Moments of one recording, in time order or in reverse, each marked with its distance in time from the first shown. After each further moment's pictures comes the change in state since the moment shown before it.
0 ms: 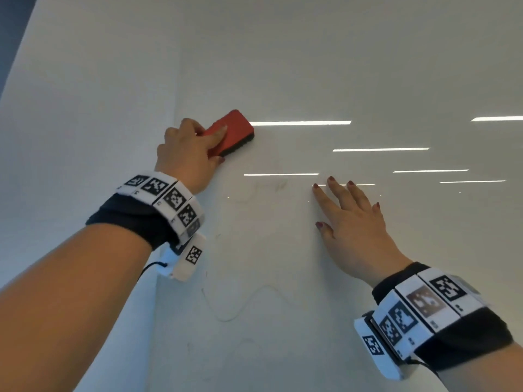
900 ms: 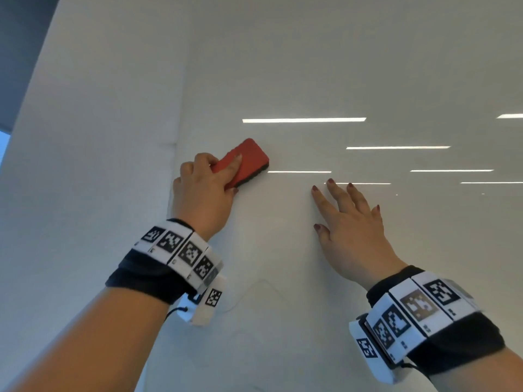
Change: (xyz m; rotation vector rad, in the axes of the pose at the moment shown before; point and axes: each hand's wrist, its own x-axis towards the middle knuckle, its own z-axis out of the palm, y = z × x) left_hand -0.060 0.030 0.021 0.018 0.039 -0.020; right_hand -0.004 0.004 -0.001 0.017 -0.038 -0.022
